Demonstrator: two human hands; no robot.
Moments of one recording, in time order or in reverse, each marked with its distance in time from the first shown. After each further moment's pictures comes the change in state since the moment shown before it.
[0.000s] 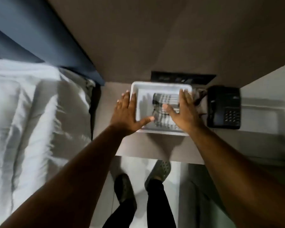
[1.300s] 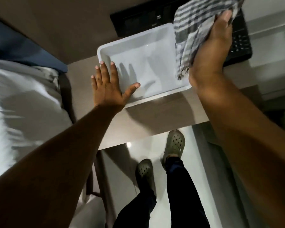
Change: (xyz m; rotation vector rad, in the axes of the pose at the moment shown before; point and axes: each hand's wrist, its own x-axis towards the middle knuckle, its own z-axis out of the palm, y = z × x) left_hand 0.037 -0.031 0.084 0.260 0.068 0.105; right_hand -0.034 0.020 0.006 1.421 0.750 0.063
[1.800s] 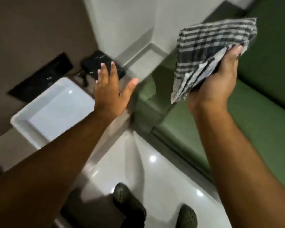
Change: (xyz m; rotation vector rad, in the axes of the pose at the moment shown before) left_hand -0.133 0.279 -0.078 -0.369 -0.033 0.620; right_hand -0.175 -0.224 -0.218 0.358 0.625 -0.458
